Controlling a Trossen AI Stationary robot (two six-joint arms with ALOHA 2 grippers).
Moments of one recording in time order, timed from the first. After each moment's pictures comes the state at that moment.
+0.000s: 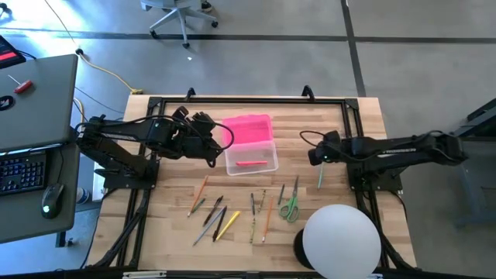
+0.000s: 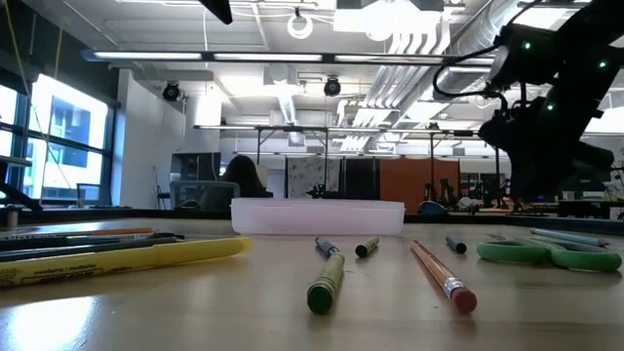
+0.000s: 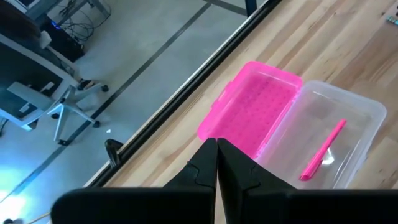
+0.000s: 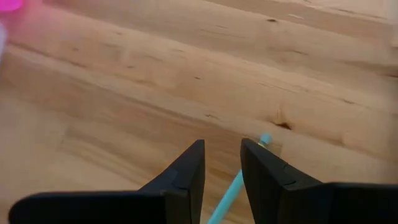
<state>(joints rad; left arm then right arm) -0.16 1.44 1.63 -1.35 -0.86 -0.66 -0.15 0.96 0.43 -0.71 0.44 1.11</state>
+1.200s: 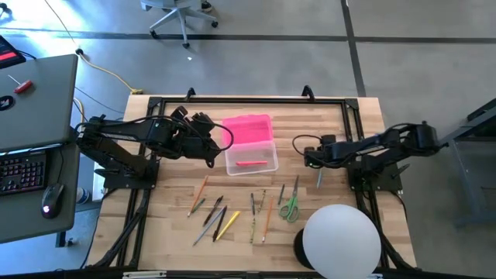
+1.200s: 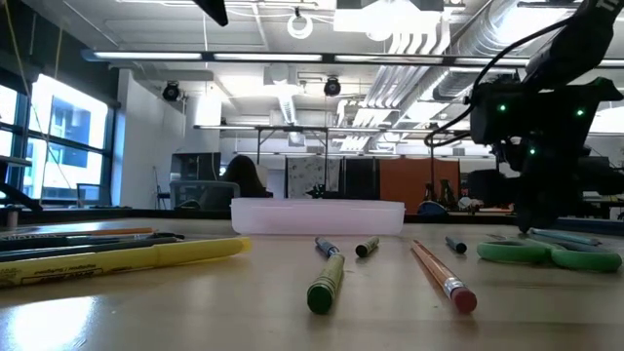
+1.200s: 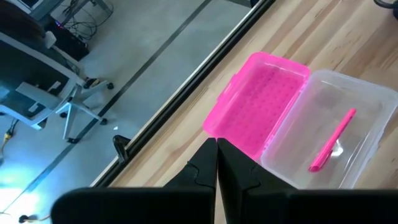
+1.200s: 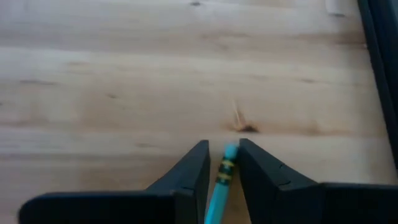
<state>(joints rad) -0.16 1.44 1.63 -1.39 -0.86 -0.65 -0.15 1.43 0.43 -0.55 0.59 1.41</state>
